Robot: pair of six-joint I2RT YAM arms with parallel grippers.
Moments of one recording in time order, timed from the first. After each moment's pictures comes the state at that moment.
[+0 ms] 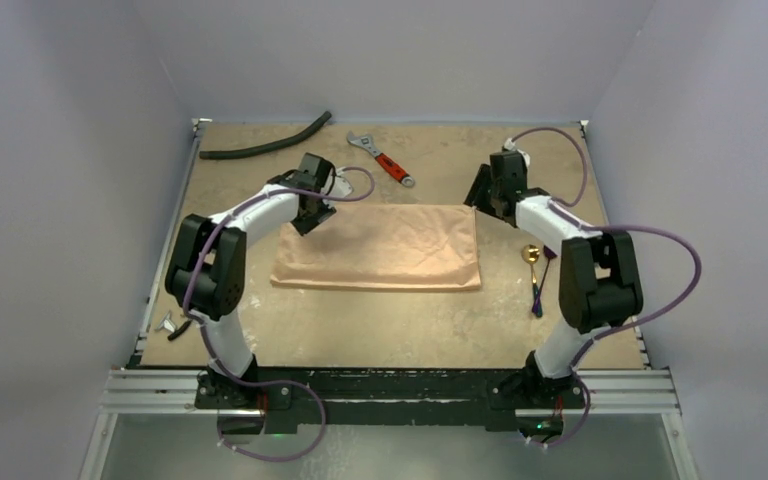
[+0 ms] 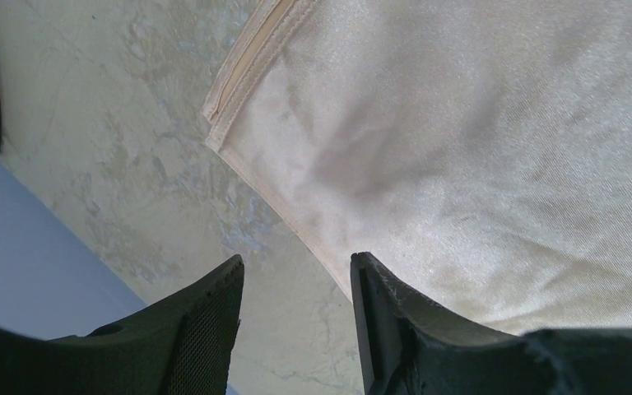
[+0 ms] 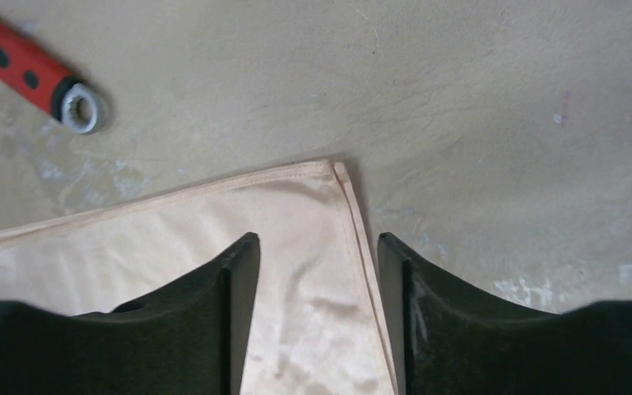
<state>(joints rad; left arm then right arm) -0.36 1.85 1.28 -0.56 -0.32 0.56 0.20 1.74 1.12 -0.19 0.11 0.55</state>
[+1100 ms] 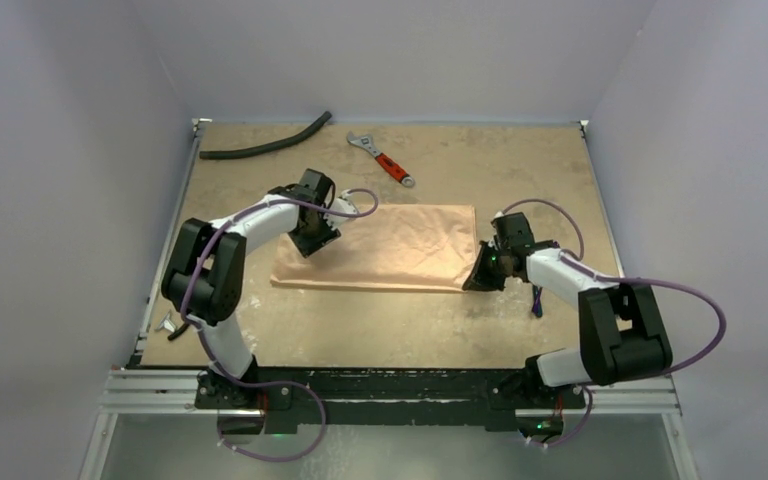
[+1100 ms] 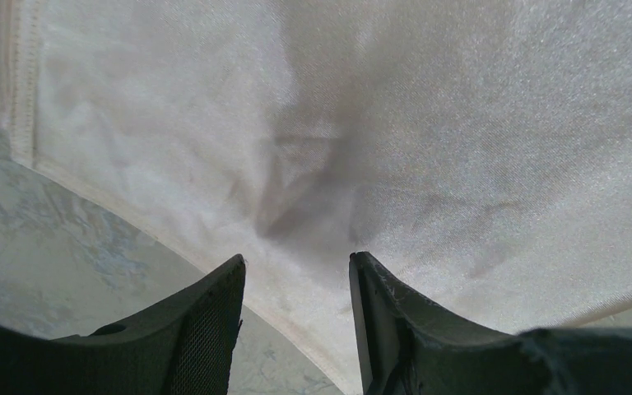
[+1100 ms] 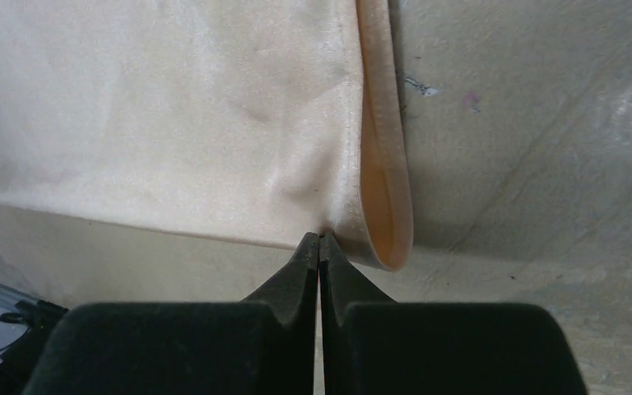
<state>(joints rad) -0.38 1.79 1.17 -0.63 -0.09 0.58 0.22 1.41 0.66 -0.38 -0.30 0.60</state>
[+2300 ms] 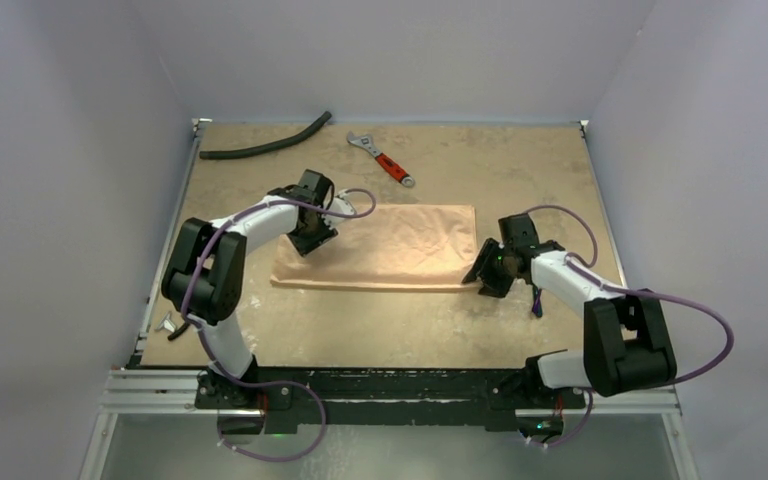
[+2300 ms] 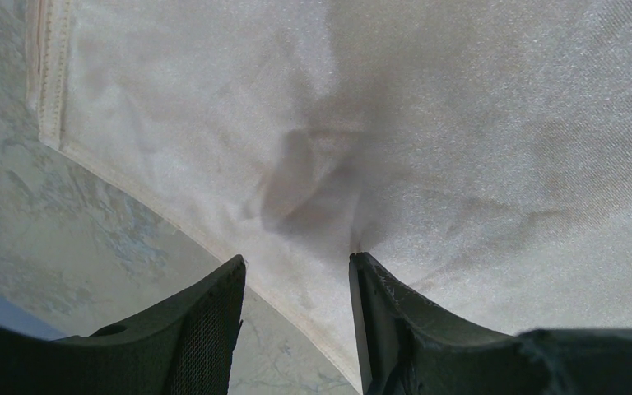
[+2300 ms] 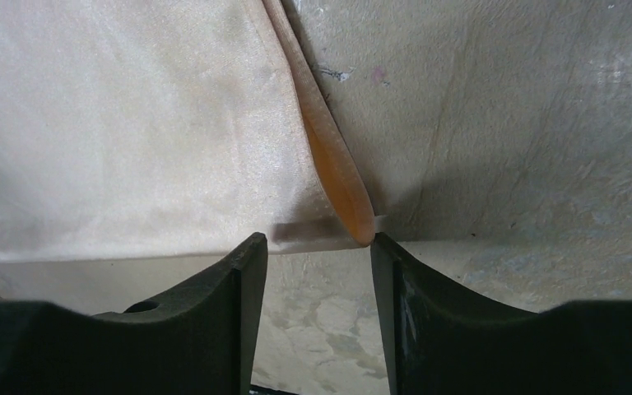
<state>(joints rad) -0.37 1.80 1.15 -0.59 -0.16 0.59 0.21 1.35 0.66 -0.46 -0.18 0.76</state>
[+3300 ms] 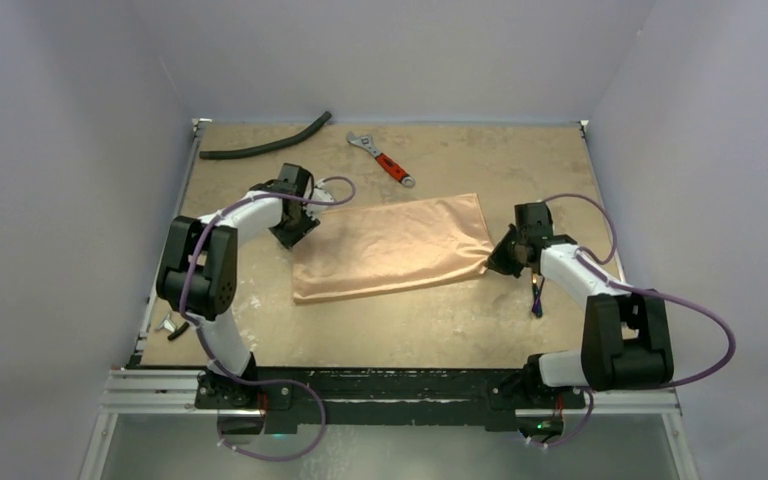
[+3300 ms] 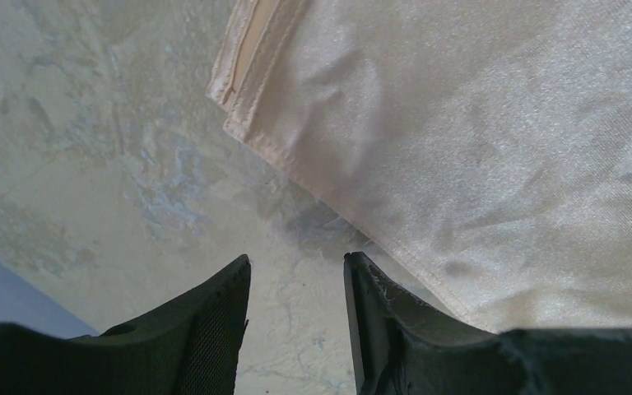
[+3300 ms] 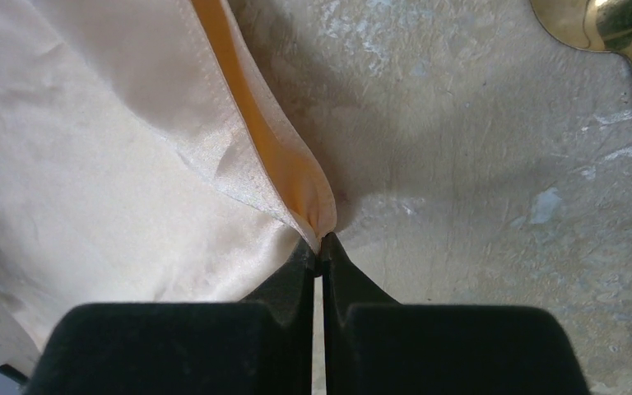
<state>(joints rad) -0.25 1.80 1.16 -0.57 -0.19 0.56 0.10 1.37 0.72 -0.40 -0.07 0.78</state>
